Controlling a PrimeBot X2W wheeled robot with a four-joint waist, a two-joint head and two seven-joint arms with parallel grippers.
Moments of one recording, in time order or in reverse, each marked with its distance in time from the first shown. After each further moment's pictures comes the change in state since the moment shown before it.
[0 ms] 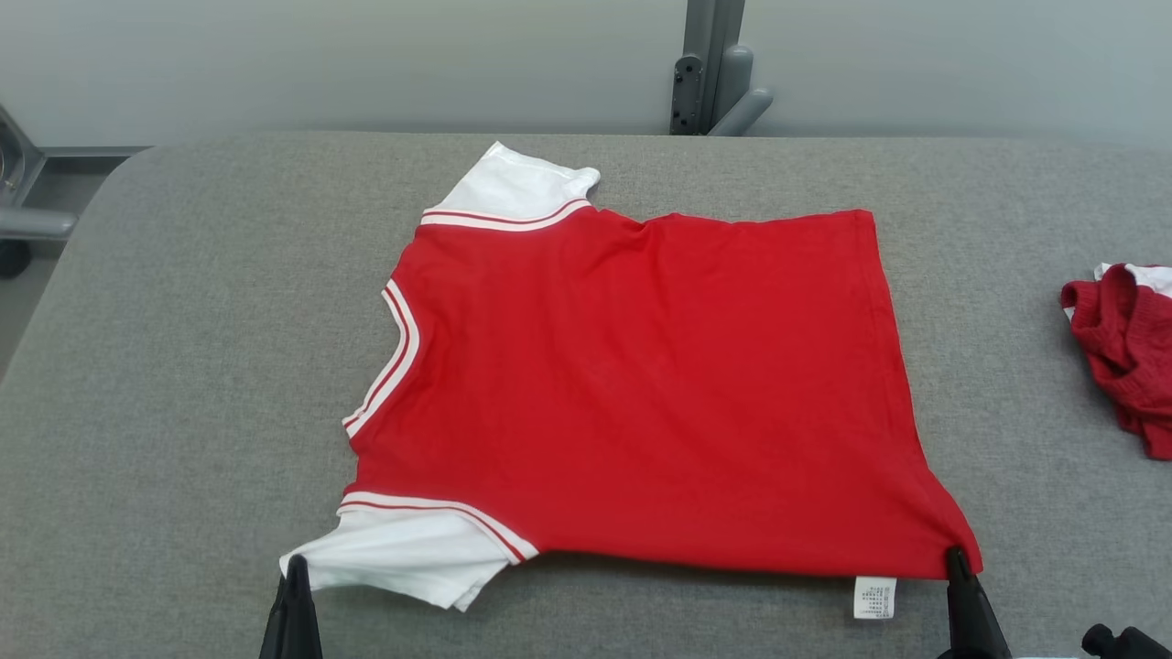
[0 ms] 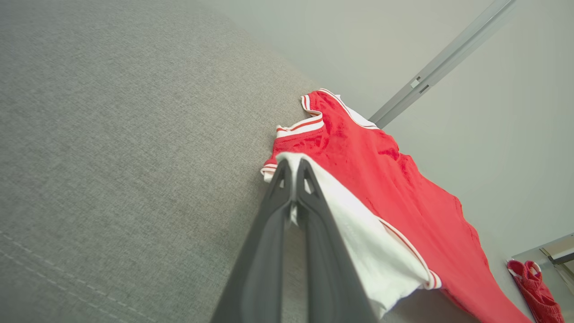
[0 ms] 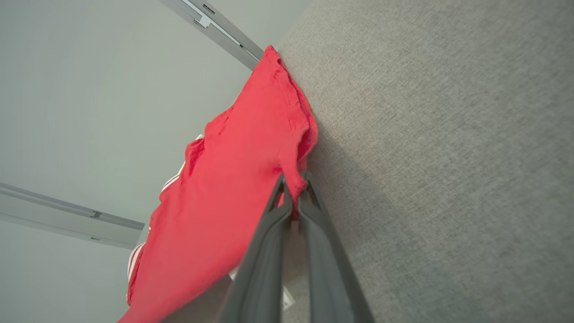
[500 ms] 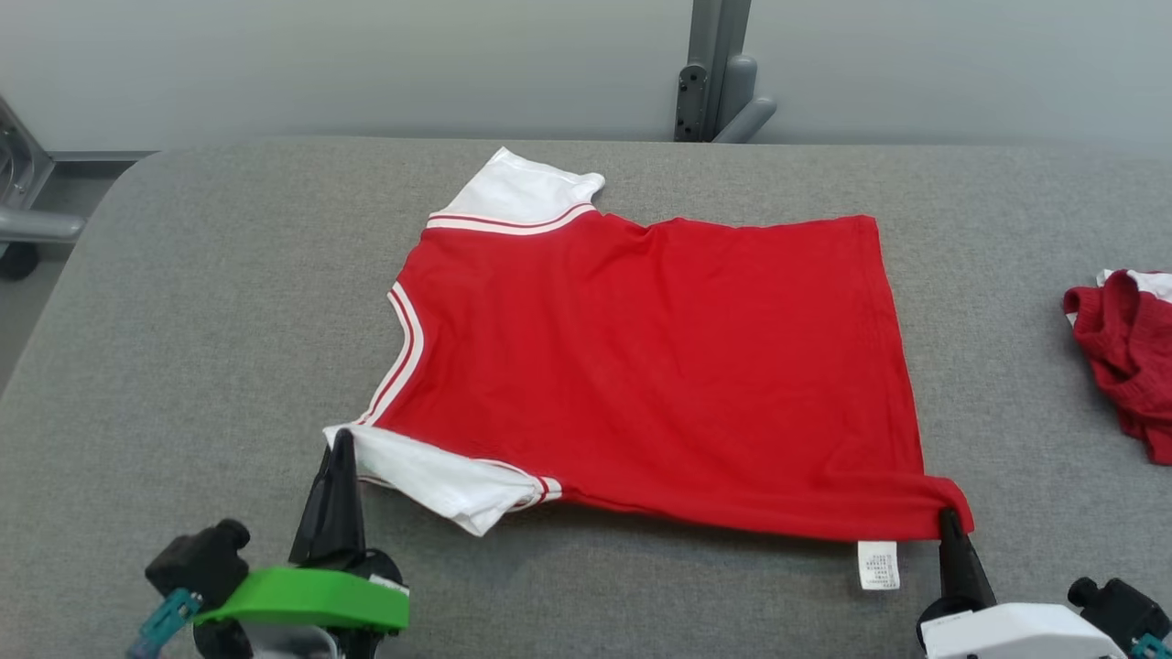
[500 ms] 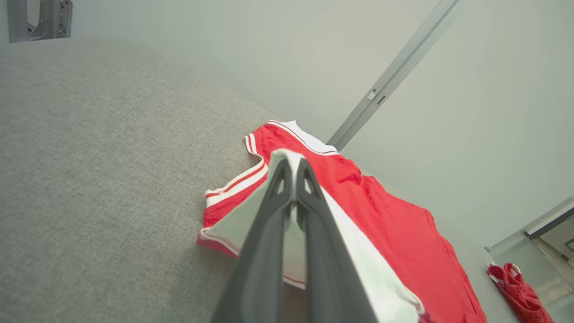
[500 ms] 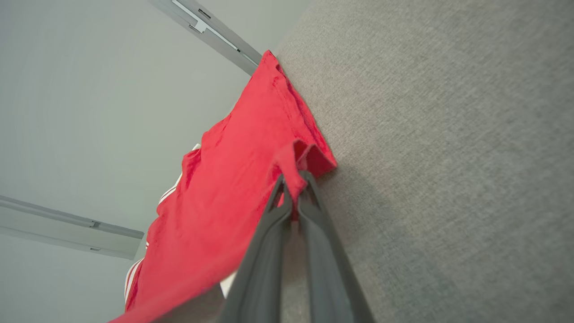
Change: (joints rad) left arm -0.249 0.000 -0.080 0.130 0.063 -0.009 0.000; right arm -0.126 0.000 -0.005 0.148 0.031 0.000 0.000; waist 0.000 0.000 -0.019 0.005
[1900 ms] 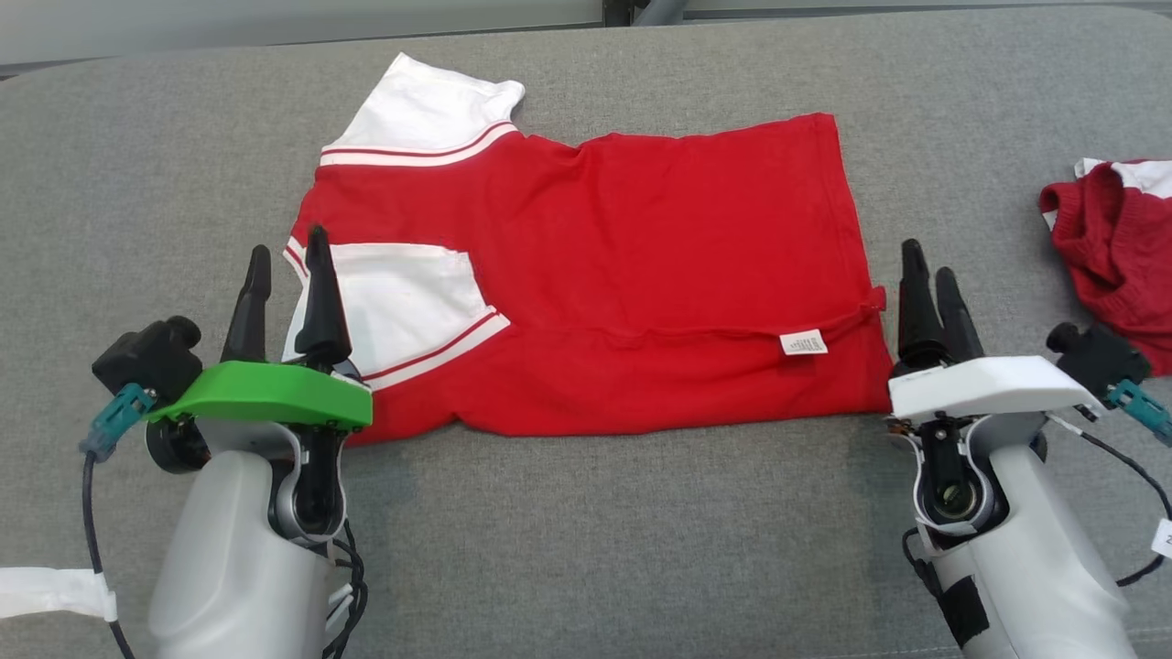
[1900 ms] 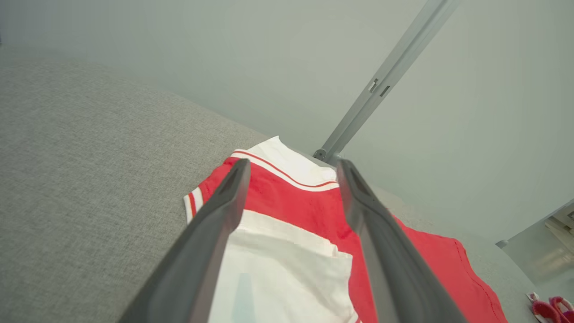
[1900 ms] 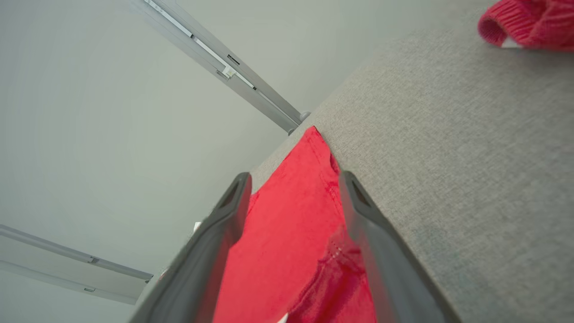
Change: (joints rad) left arm -0.457 -0.001 0.049 0.303 0.036 -0.002 0.000; right arm -0.501 0.000 0.016 0.184 -0.063 0.000 0.000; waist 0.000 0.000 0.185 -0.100
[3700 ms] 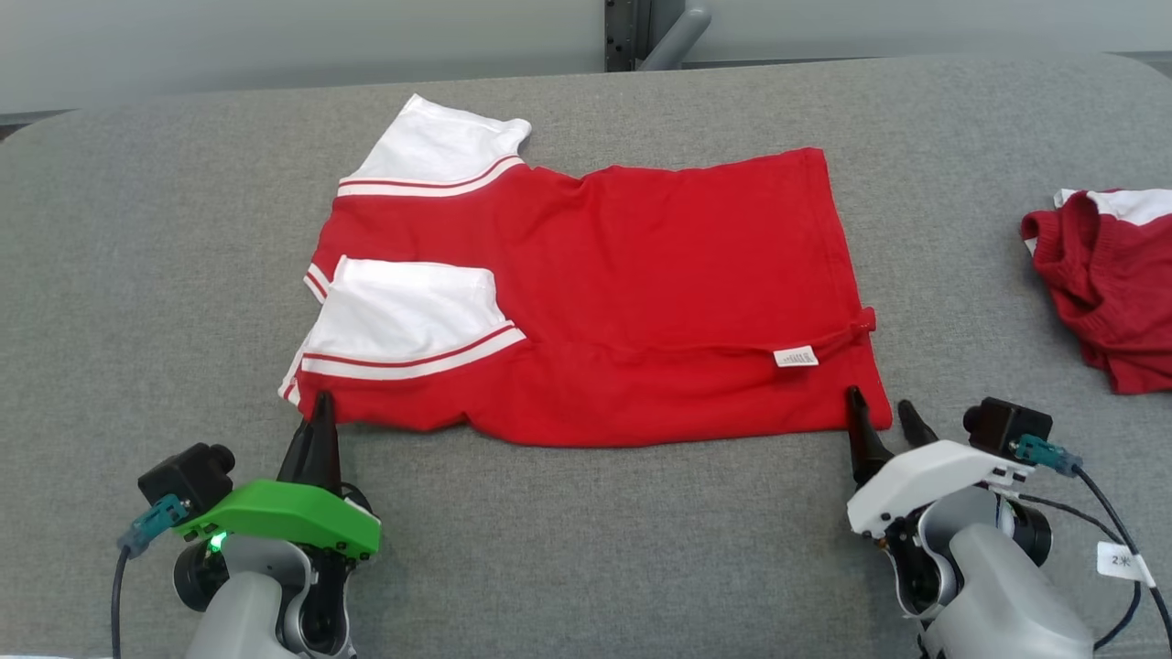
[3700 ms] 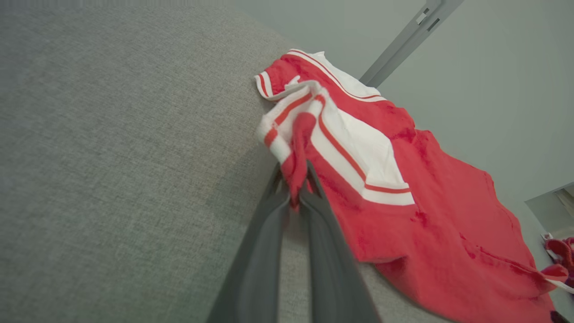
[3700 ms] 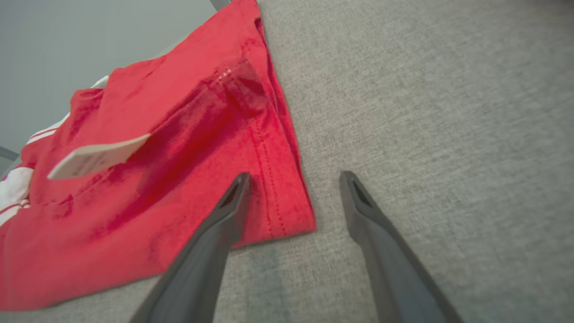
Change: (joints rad) left arm 0.176 0.043 -0.053 0.078 -0.098 0.000 0.062; right arm 0.036 -0.003 0.010 0.313 -0.352 0.000 0.066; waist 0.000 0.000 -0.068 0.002
